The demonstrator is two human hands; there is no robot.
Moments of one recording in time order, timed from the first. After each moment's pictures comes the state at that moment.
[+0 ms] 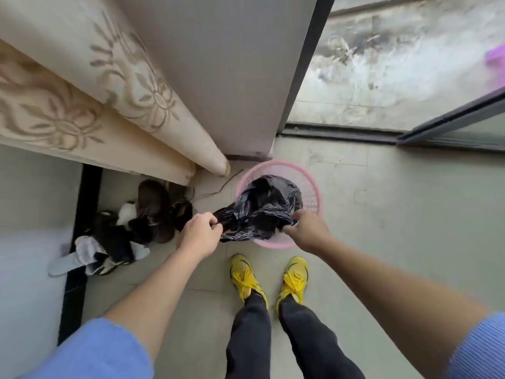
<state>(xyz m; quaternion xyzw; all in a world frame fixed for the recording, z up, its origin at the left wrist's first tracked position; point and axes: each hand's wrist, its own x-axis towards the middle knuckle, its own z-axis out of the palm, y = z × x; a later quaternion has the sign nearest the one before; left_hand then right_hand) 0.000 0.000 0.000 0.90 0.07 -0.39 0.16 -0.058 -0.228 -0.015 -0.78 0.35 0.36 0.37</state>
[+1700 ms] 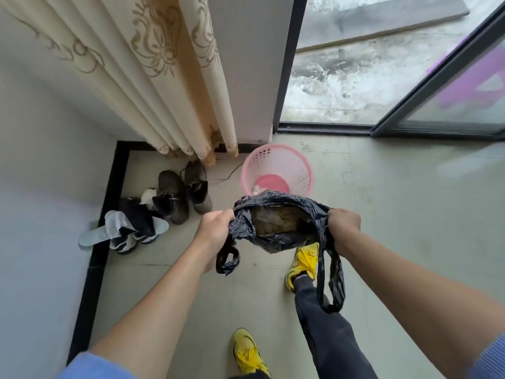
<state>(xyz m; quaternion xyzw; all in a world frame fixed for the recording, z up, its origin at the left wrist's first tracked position) -0.202 0.073 0.125 0.73 0.21 -0.35 0.55 -0.266 -0.175 0.056 -0.59 0.63 0.06 0.50</state>
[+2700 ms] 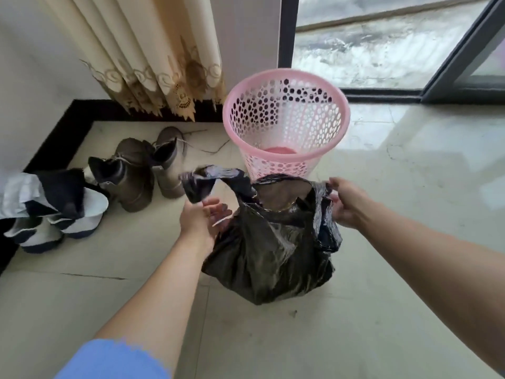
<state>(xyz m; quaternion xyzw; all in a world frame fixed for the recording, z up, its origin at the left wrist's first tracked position) -0.239 0.061 -0.301 0.57 0.29 -0.18 0.75 -0.273 -0.212 -0.310 -0.40 0.47 0.09 0.78</state>
